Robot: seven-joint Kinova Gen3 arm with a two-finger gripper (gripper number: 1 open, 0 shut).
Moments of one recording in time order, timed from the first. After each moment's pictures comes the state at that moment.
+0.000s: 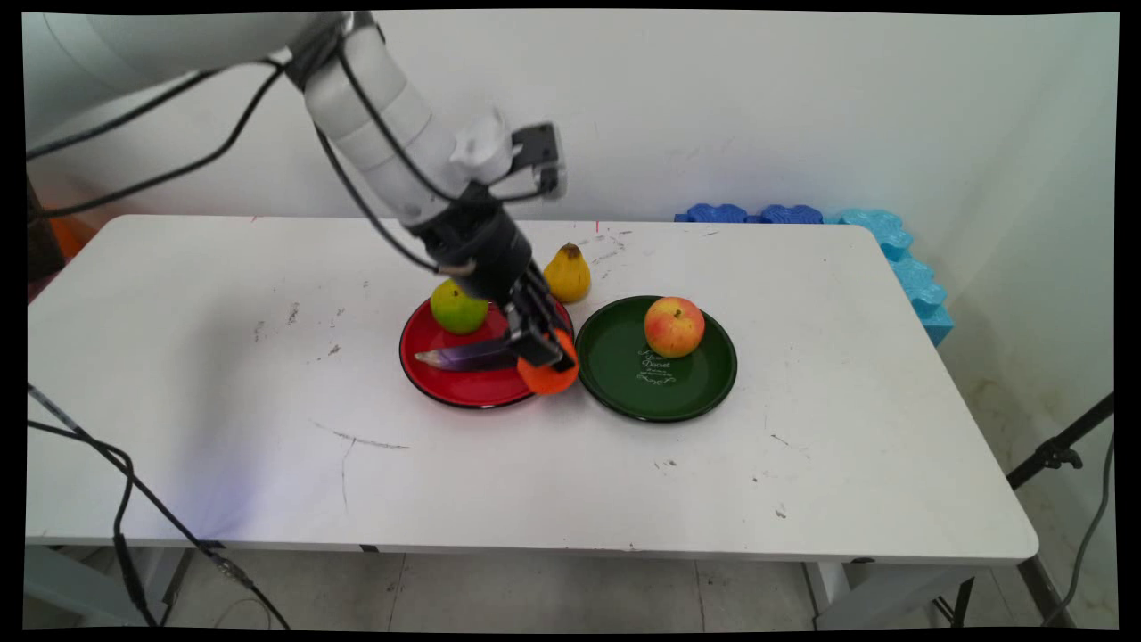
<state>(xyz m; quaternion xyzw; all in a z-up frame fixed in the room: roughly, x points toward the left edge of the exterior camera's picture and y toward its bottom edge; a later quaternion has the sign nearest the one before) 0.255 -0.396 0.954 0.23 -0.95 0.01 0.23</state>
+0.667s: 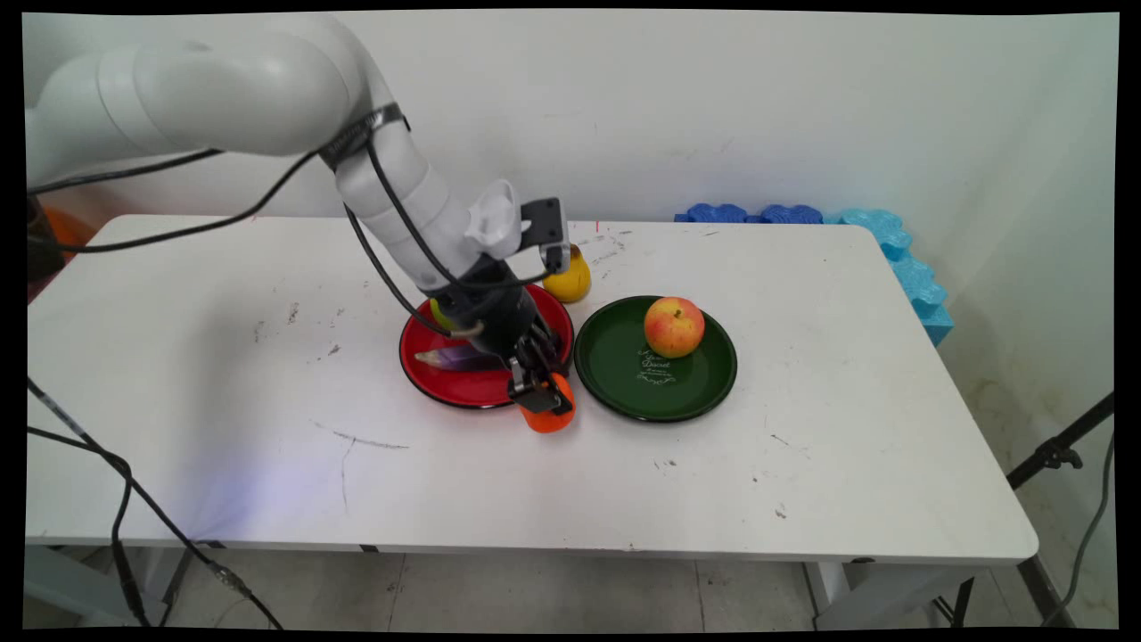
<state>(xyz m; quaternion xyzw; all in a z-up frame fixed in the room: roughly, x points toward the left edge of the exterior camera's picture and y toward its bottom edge) 0.249 -0.391 0.894 0.22 -0.95 0.01 0.21</state>
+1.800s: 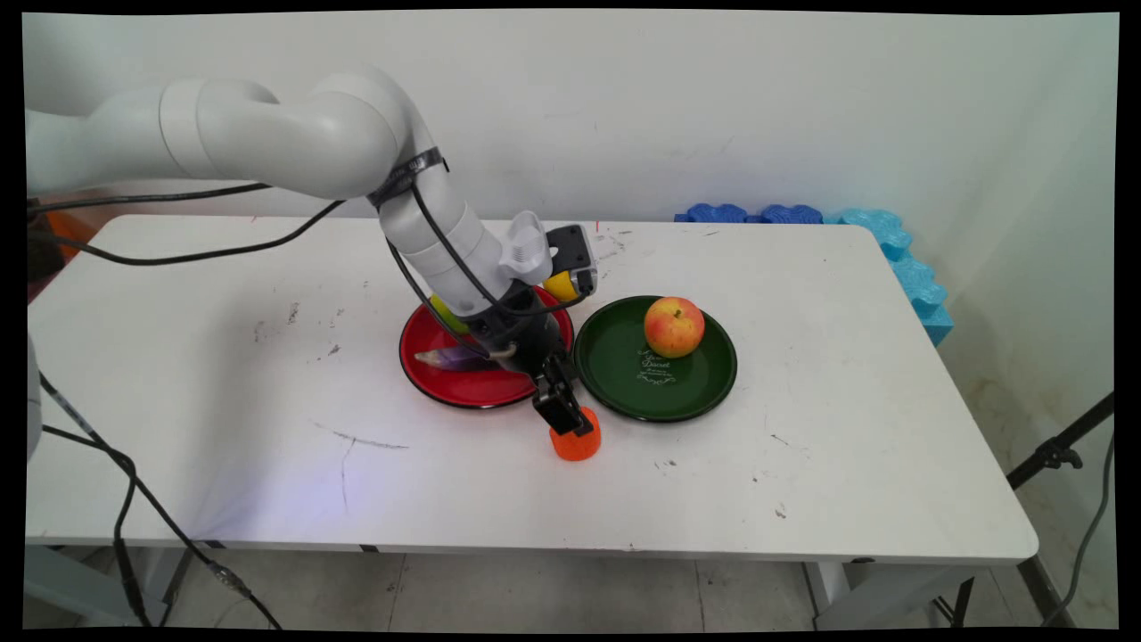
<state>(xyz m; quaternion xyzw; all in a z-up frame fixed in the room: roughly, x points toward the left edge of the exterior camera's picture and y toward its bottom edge) 0.230 -0.402 0.858 0.25 -0.94 0.01 0.21</state>
